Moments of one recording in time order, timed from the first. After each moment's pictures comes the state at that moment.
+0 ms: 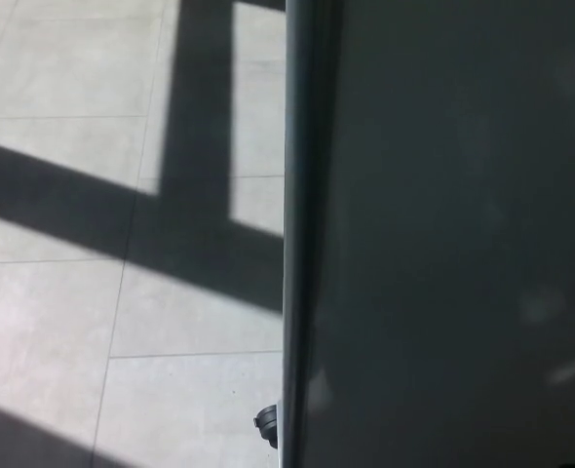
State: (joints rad) left_arm -0.03 0.50 0.35 1.11 -0.08 -0.24 -0.22; right_arm -0.09 -0.35 -0.06 1.12 -0.13 -0.34 -0.01
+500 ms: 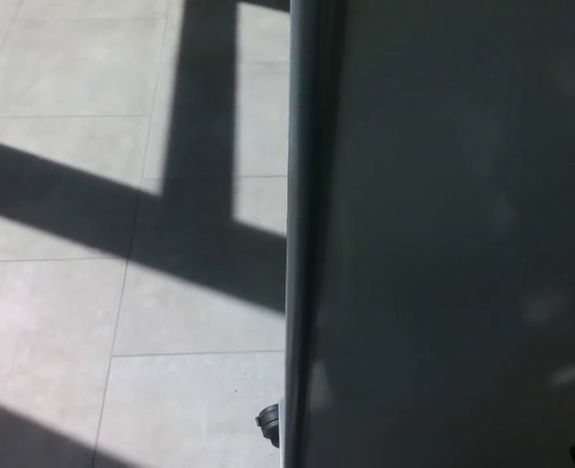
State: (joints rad) left_arm -0.09 0.46 0.40 0.86 -0.18 -0.37 -0.41; right_arm -0.11 -0.37 -0.07 1.23 -0.13 -0.56 -0.03
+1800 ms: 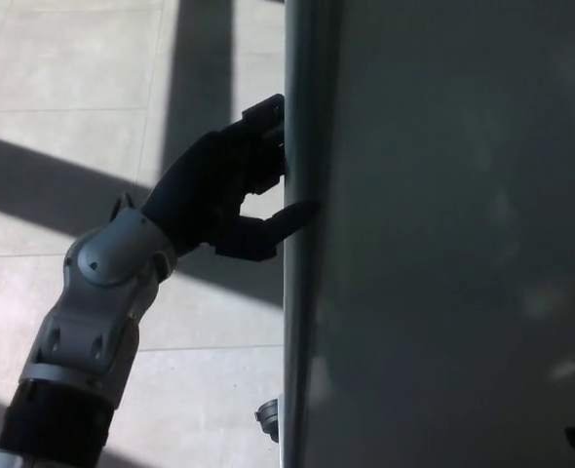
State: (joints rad) left_arm -0.55 0.21 -0.09 0.32 -0.16 -0.02 -0.51; right_arm -0.12 -0.36 -0.07 1.26 -0.14 -0.67 -0.05
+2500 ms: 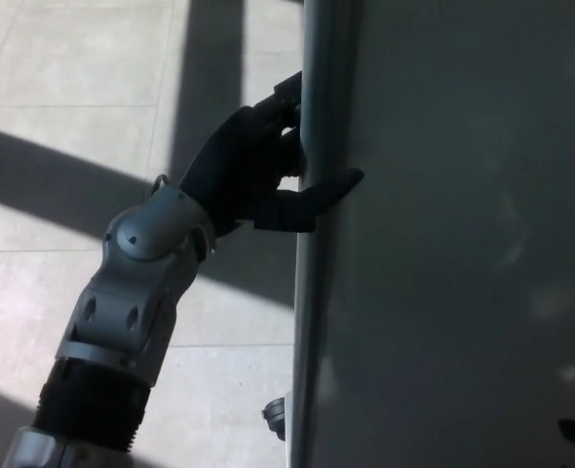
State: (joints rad) left_arm -0.62 0.12 -0.12 0.28 -0.17 0.12 -0.45; right_arm -0.13 -0.36 -0.05 1.26 -0.16 -0.69 -0.08
